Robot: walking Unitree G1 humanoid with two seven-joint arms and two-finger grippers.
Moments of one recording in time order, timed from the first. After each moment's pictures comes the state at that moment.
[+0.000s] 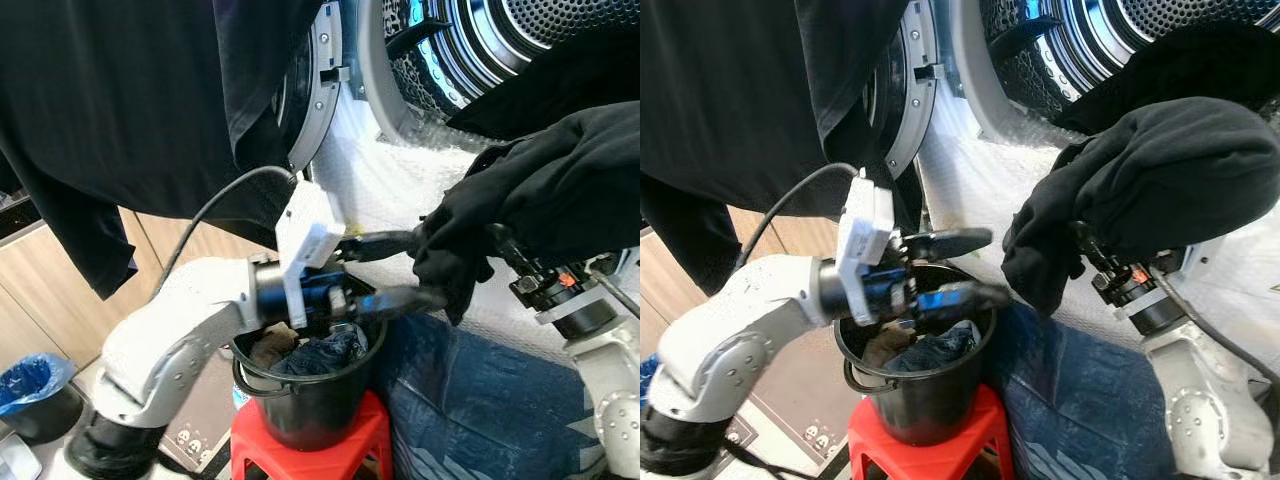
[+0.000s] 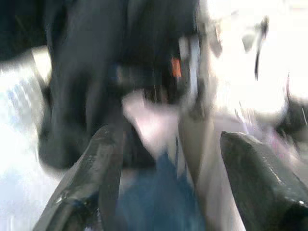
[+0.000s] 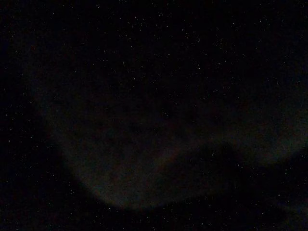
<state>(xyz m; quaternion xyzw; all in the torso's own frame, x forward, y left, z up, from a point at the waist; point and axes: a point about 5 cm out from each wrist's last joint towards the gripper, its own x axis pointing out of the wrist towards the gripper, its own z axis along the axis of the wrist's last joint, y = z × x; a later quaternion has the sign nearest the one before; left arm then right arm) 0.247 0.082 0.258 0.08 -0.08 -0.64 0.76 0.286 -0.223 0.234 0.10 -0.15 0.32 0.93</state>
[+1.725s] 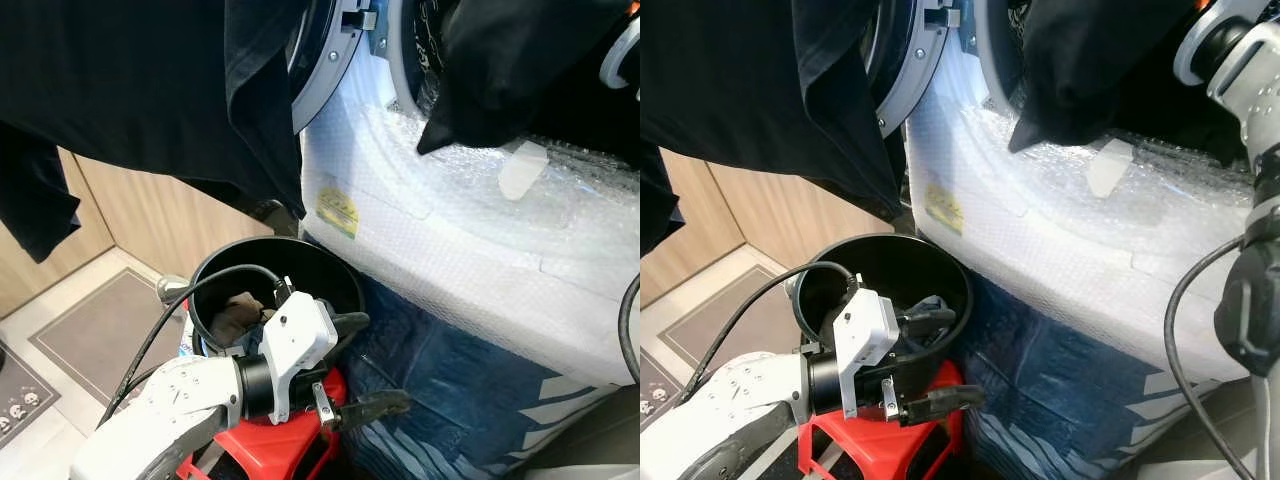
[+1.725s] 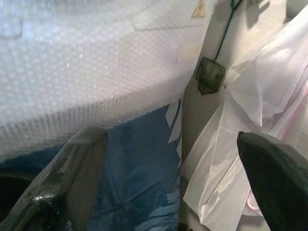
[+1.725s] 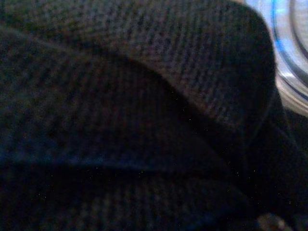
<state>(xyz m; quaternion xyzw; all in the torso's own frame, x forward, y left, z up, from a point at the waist) 0.212 0.076 0.205 0.07 -0.01 -0.56 0.83 0.388 -0.241 0.433 0.07 -0.10 0.13 0.98</state>
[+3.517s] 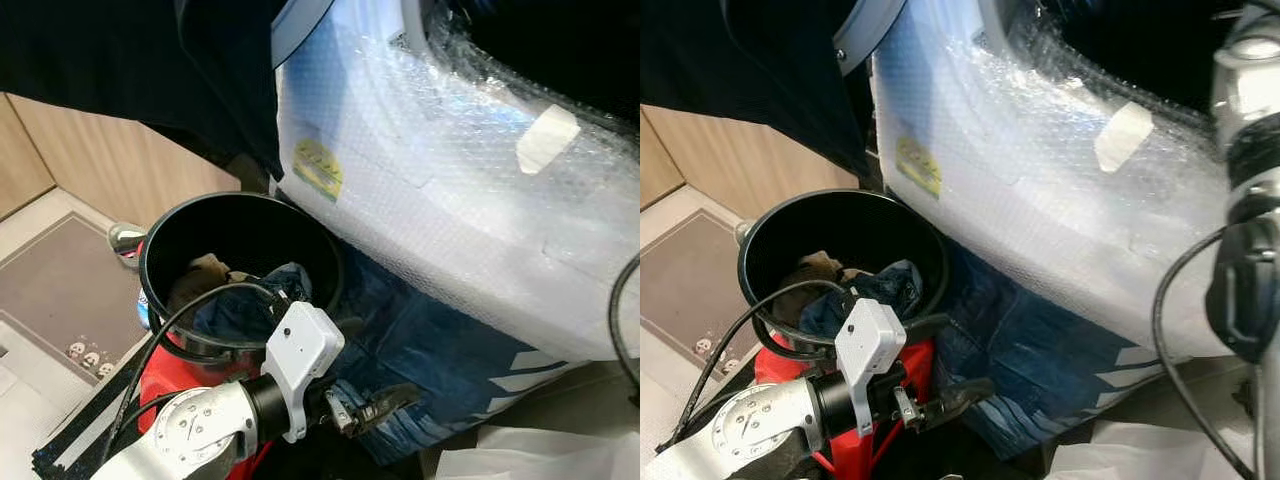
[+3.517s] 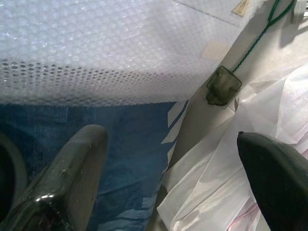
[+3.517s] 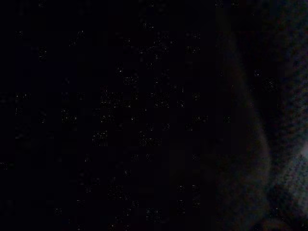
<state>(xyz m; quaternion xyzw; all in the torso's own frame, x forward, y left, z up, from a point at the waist) 0.198 0.067 0.204 0.02 0.00 -0.49 0.87 0.374 -0.294 0.434 -0.14 -0.08 -0.38 0.91</state>
